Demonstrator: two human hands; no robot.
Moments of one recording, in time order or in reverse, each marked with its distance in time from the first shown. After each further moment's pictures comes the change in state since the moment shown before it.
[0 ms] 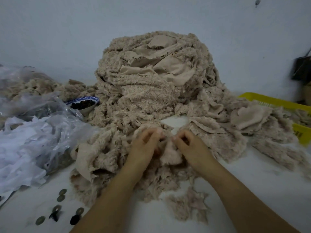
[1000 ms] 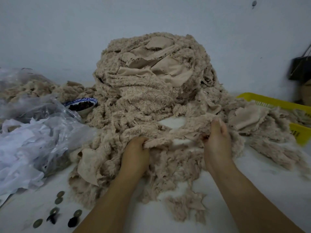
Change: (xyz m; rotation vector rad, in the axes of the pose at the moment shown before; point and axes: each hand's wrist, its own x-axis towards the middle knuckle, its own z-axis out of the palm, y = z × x) left_hand 0.010 -0.020 -0.006 0.537 0.133 -0.048; right_hand 0.016 0.011 -0.027 0.609 0.570 0.190
